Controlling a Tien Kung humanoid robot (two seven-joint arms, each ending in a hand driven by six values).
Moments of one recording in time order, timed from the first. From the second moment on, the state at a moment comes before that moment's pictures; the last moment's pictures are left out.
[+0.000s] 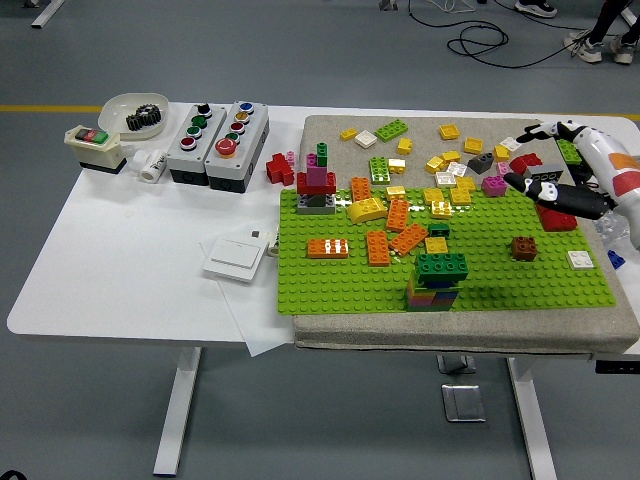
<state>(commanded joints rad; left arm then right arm) -0.23 0.10 -0.49 -0.32 0.98 0.13 0.35 0.43 -0.61 1.01 1.37 -1.46 -0.33 0.21</state>
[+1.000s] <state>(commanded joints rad) -0.19 0.10 -0.51 -0.31 1.01 0.13 0.35 0.50 -0.52 1.00 1.15 -1.16 -0.27 0.13</state>
